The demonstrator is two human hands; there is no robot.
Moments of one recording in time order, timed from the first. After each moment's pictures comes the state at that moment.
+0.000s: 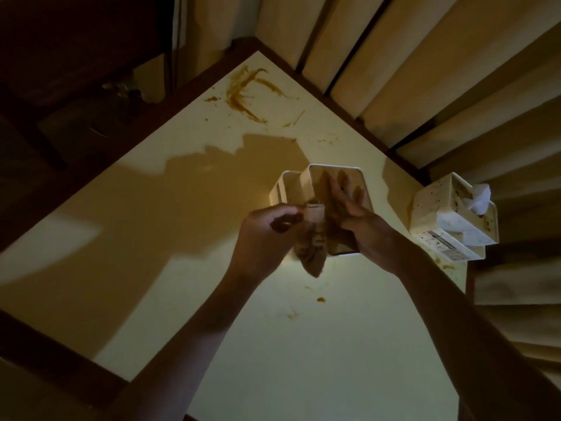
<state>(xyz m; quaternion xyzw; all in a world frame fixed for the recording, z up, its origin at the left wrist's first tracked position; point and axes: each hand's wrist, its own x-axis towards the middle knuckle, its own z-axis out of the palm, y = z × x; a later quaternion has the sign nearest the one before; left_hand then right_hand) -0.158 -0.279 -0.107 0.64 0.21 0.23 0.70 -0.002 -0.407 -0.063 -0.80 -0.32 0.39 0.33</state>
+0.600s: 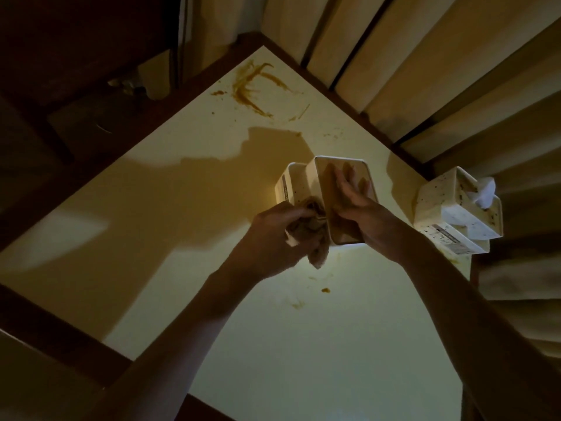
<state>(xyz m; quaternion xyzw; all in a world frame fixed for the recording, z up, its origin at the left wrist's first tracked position) -0.169 -0.276 -0.114 0.81 0.10 0.23 0.53 0.004 -0.399 -0.072 -0.80 -0.25 0.42 0.36</state>
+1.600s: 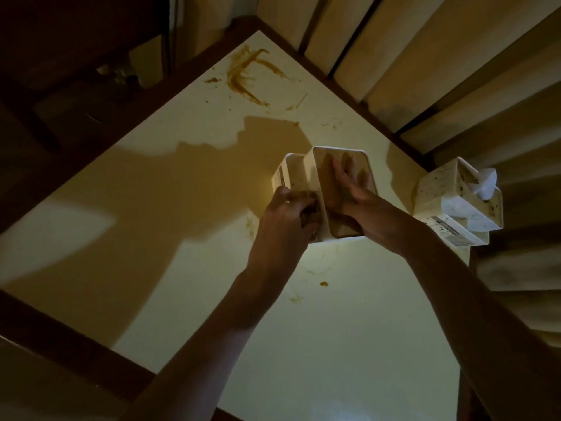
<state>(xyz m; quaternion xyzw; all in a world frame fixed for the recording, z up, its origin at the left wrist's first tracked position) -0.152 -0.301 -0.100 0.82 0.23 0.23 0.48 -0.002 -0.396 -0.062 -0.82 -0.29 0.41 0.28</state>
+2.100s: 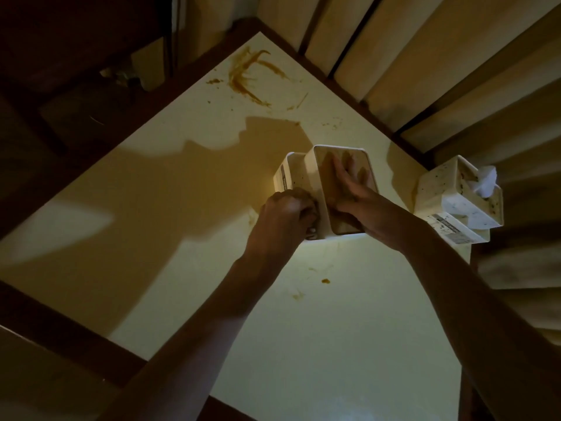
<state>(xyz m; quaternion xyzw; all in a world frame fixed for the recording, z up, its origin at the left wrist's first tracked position) -0.149 -0.289 -0.108 0.84 0.15 0.23 0.47 -0.002 -0.396 -0.063 -0.83 -0.29 0.39 0.26</state>
